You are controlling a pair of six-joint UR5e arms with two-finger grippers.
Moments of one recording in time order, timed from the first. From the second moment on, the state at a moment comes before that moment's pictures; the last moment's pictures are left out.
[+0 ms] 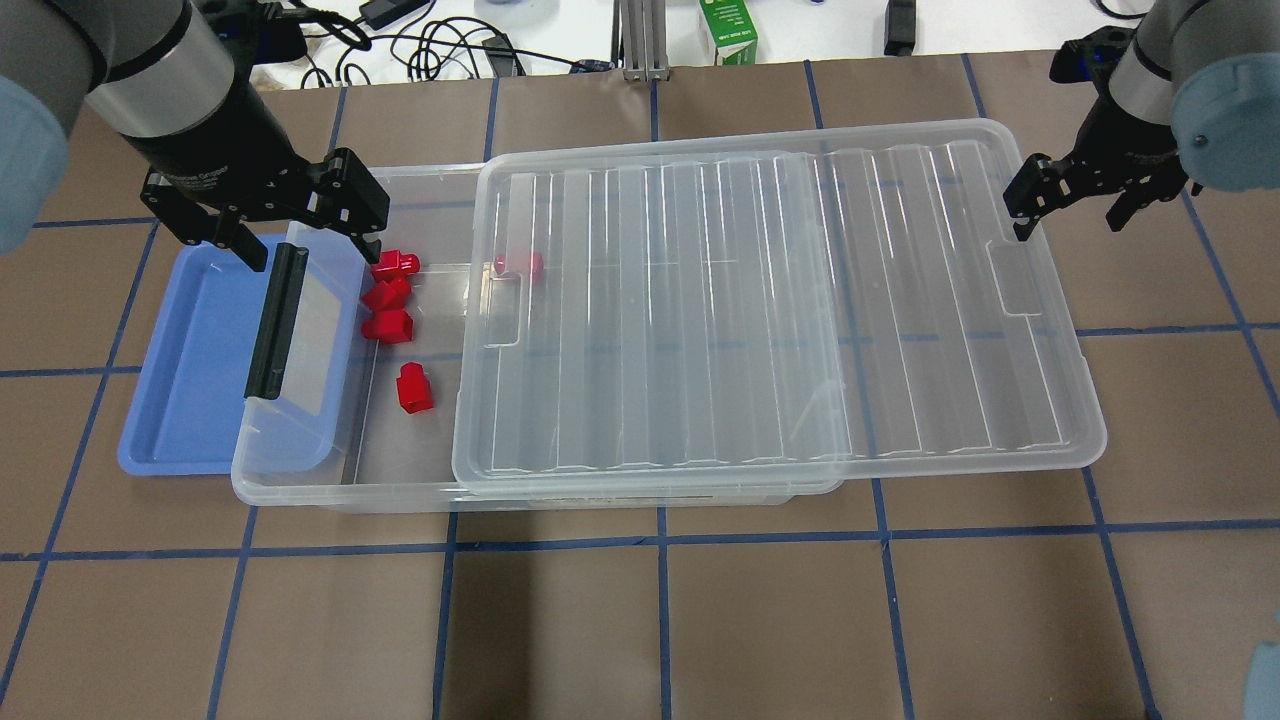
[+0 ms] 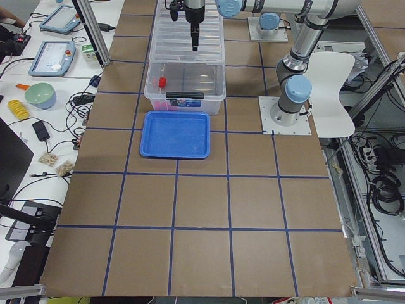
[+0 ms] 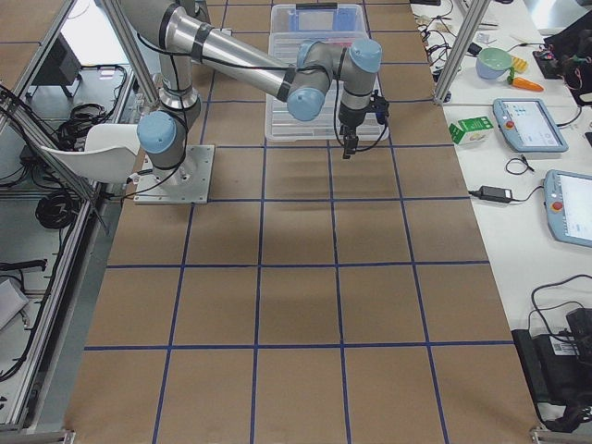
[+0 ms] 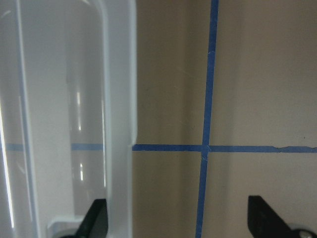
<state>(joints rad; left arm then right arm) -1.53 -1.54 -1.59 -1.59 1.56 0.01 1.29 -1.34 1.64 -1.86 -1.63 -0.32</state>
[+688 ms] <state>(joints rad) -1.52 -1.65 -1.90 -1.16 1.56 0.01 1.30 -1.37 1.61 -1.83 -1.62 -0.31</state>
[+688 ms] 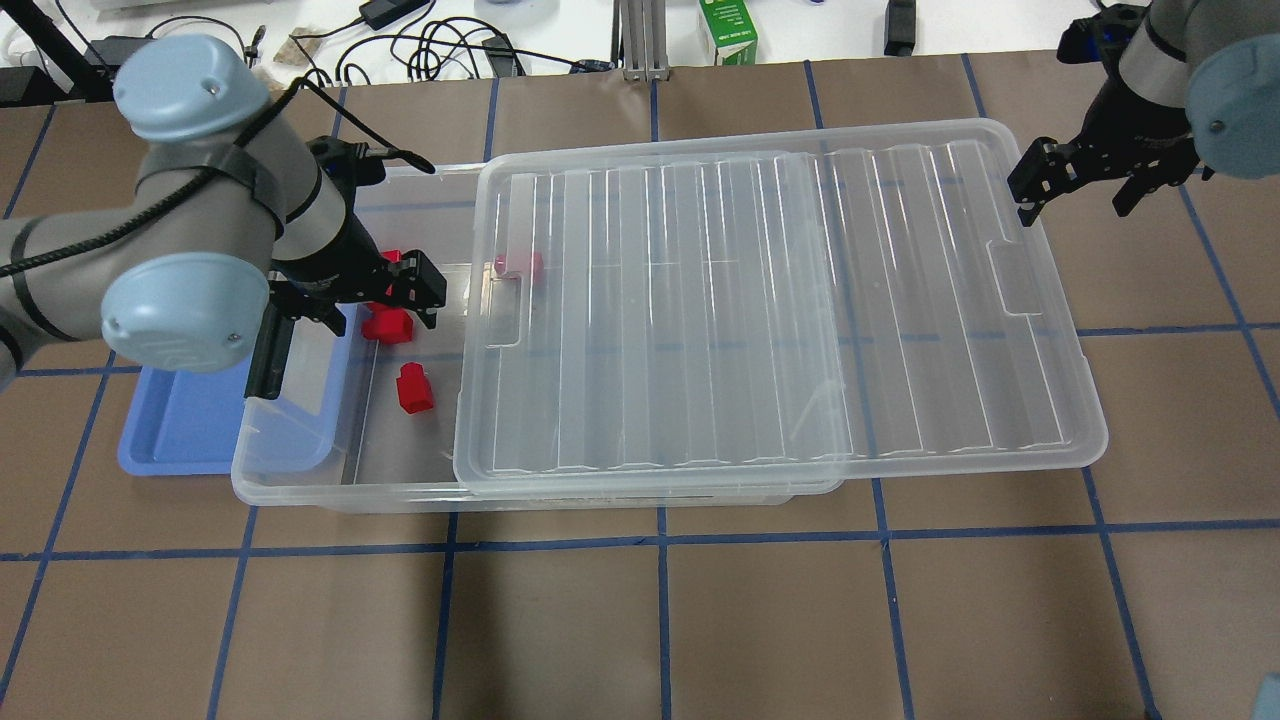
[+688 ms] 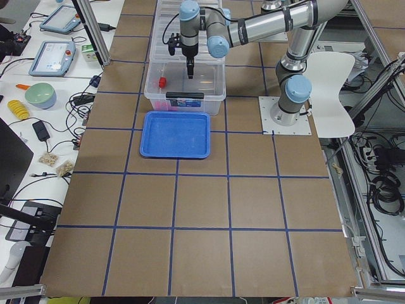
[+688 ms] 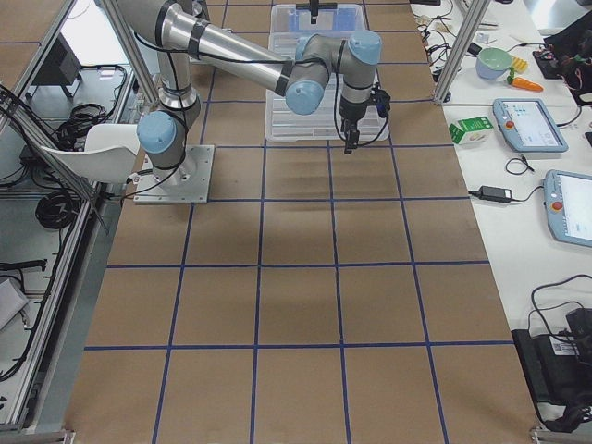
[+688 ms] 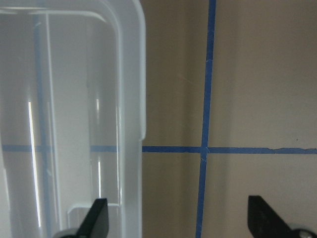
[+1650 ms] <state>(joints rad) -1.51 -1.75 -1.96 -1.08 1.57 -0.01 1.41 -1.51 1.59 -1.63 -1.61 -0.12</state>
